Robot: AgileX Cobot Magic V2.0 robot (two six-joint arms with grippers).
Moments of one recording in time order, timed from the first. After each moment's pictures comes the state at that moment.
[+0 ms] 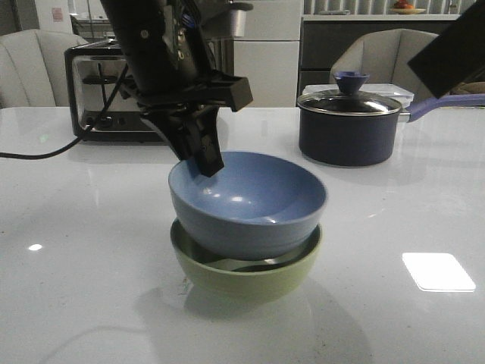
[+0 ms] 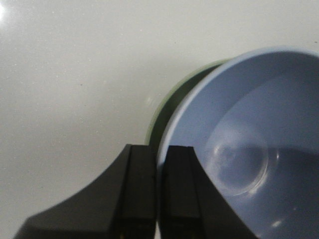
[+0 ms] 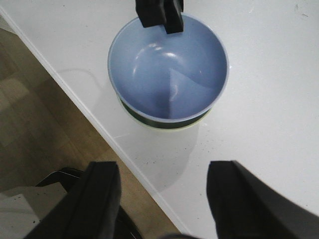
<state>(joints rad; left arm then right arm) -0.60 1.91 -1.56 -0.19 1.01 0.24 0.62 0.90 -0.80 0.19 0.73 -0.23</state>
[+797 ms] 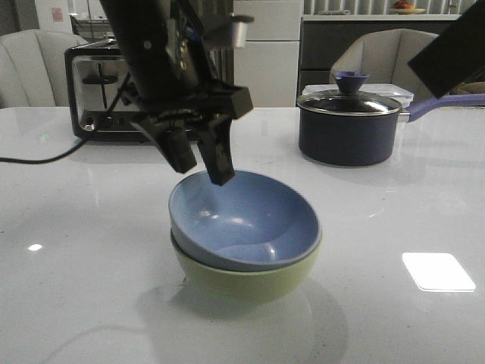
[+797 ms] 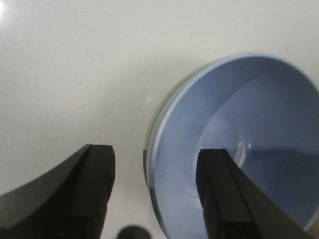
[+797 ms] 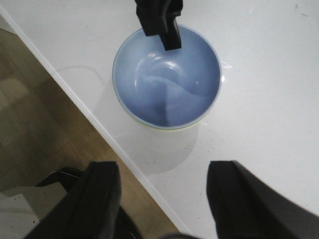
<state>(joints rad) -0.60 1.88 -1.56 -0.19 1.02 0.24 0.62 0.90 -0.80 0.19 0.73 -0.23</state>
